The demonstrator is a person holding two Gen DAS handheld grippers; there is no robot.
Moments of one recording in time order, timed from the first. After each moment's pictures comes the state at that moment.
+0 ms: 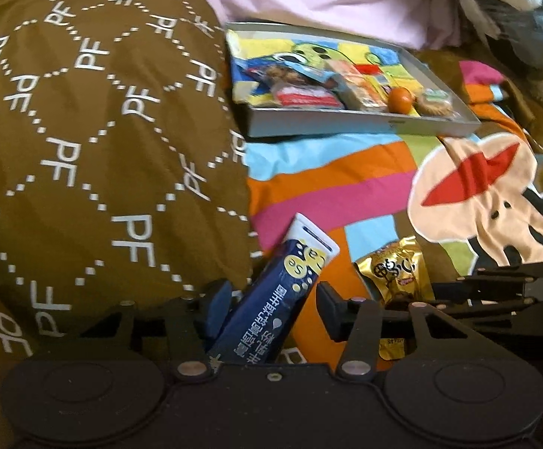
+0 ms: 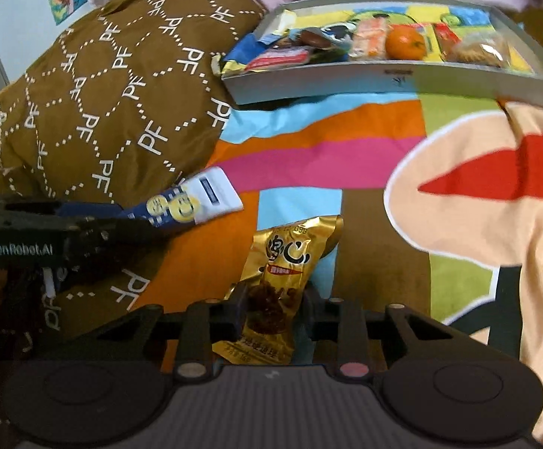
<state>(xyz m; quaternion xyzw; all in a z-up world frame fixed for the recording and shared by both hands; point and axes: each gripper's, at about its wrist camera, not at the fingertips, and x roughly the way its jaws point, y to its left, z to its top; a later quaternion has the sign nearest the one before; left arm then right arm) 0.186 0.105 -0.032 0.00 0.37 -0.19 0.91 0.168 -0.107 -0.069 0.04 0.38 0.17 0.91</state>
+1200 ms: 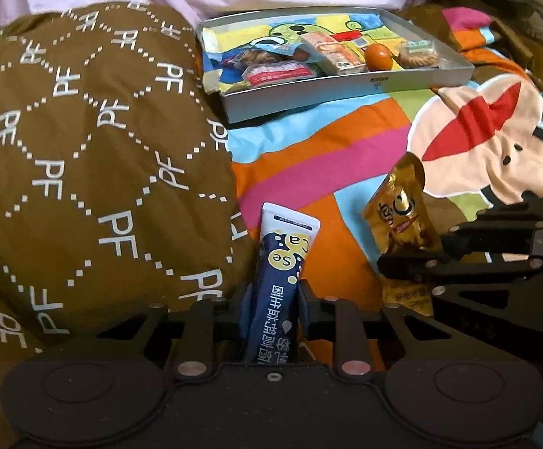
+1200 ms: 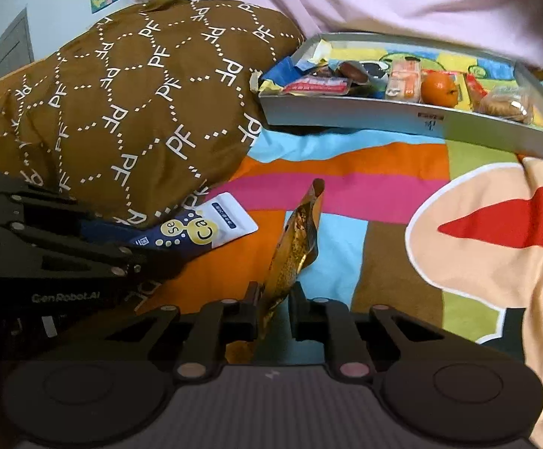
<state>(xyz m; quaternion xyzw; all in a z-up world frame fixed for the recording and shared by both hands) 0.165 0.069 -0.039 0.11 0.37 -0.15 0.91 0.154 -0.083 -0.071 -0.04 0.32 0.18 0.93</state>
